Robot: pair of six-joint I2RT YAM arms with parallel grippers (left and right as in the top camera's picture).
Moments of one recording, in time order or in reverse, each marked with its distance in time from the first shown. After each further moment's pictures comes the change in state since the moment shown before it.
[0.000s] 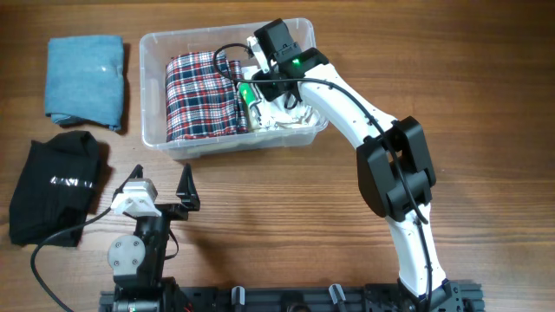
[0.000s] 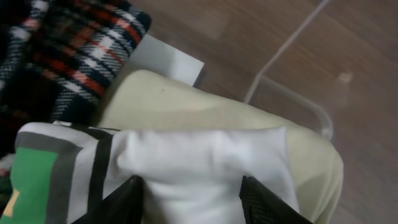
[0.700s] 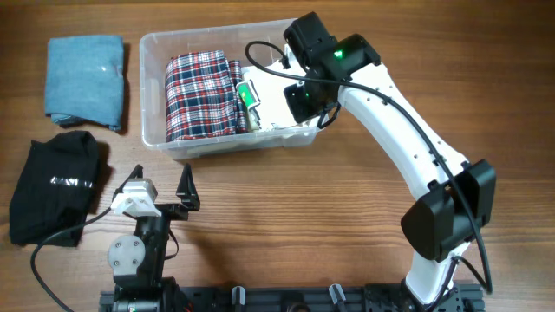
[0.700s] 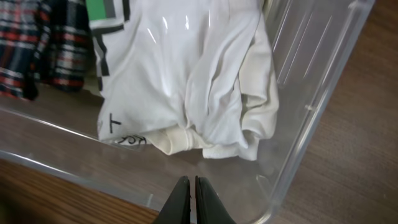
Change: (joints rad) left arm 0.000 0.000 0.000 0.000 0.000 0.000; right arm -0.019 -0.342 -0.071 -0.565 -0.092 0.211
